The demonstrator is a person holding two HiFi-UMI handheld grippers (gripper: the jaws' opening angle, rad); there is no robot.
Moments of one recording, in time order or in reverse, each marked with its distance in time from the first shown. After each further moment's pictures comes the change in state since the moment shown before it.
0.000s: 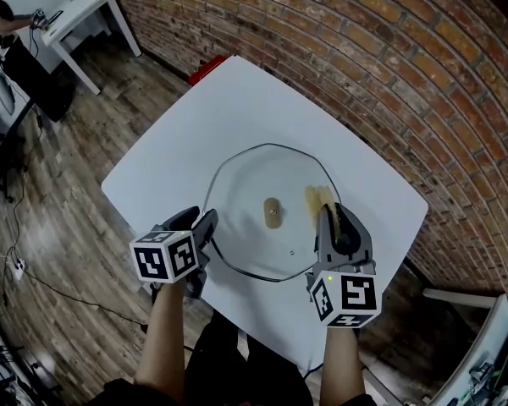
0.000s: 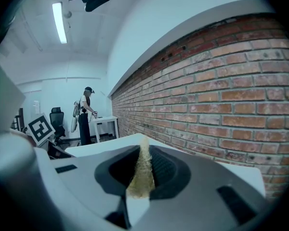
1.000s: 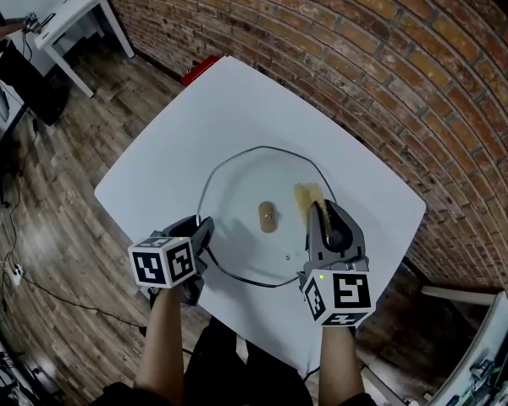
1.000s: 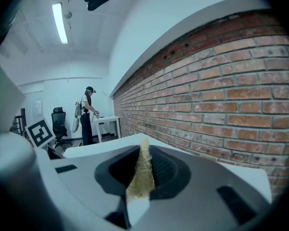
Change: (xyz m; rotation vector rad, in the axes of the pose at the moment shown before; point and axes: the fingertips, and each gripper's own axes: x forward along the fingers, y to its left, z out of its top) left arm 0.012 0.001 -0.014 -0.007 0.067 -0.012; right arm 0.017 0.007 0.002 -0.003 0.006 0.027
